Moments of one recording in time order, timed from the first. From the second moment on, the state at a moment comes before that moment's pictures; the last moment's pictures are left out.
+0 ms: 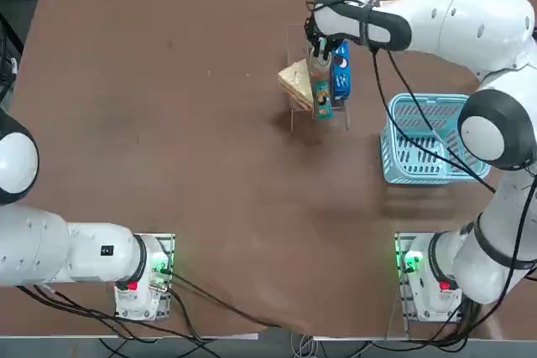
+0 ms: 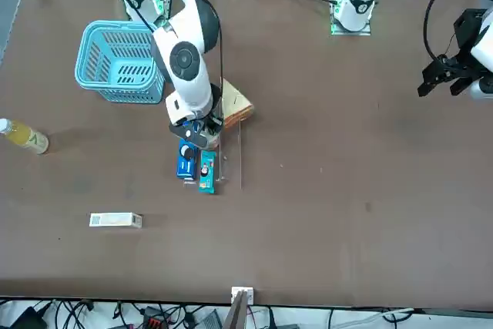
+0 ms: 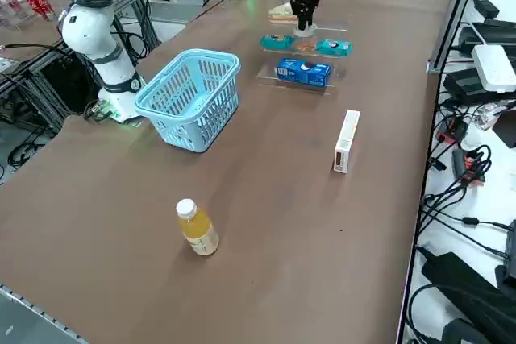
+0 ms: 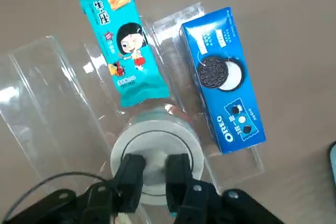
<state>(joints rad) 0.54 0.46 0.08 -1.60 -0.03 2.01 1.00</state>
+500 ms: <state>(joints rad) 0.54 0.46 0.08 -1.60 -0.02 2.01 1.00</state>
